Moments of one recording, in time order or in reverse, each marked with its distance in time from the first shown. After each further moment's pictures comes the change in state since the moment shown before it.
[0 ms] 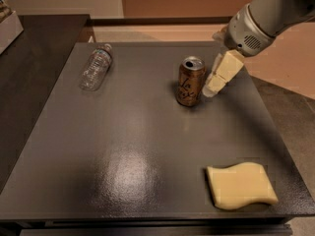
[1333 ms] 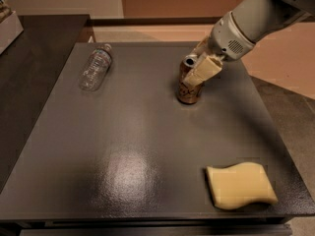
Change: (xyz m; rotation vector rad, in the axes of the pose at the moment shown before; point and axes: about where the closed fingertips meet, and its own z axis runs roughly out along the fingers) arm -0.025 0.009 0.031 -0.099 -0.092 -0.041
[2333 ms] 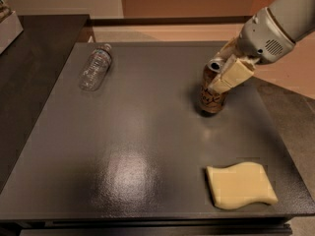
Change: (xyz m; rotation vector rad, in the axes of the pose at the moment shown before) arm 0.027 0.041 -0.053 -0.024 0.029 0.022
